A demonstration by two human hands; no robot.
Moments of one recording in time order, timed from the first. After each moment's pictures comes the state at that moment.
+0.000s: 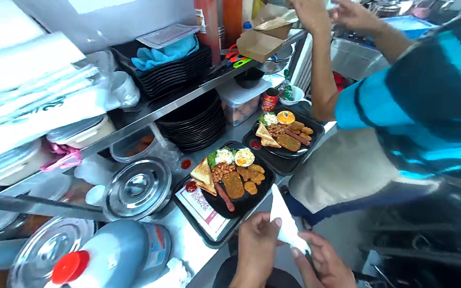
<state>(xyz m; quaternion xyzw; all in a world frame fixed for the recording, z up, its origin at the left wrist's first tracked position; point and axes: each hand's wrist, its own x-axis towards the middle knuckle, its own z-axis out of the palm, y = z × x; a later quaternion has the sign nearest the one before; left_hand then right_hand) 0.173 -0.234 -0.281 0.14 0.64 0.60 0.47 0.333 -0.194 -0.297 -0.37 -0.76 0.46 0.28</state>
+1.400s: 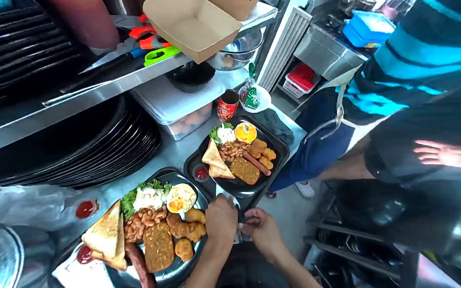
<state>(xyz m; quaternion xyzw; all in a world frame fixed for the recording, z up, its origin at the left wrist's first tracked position) 0.120 0.039 -0.379 0.22 0.87 0.13 0.41 0.264 0.075 -0.414 -0.55 -0.56 0.62 0.03</state>
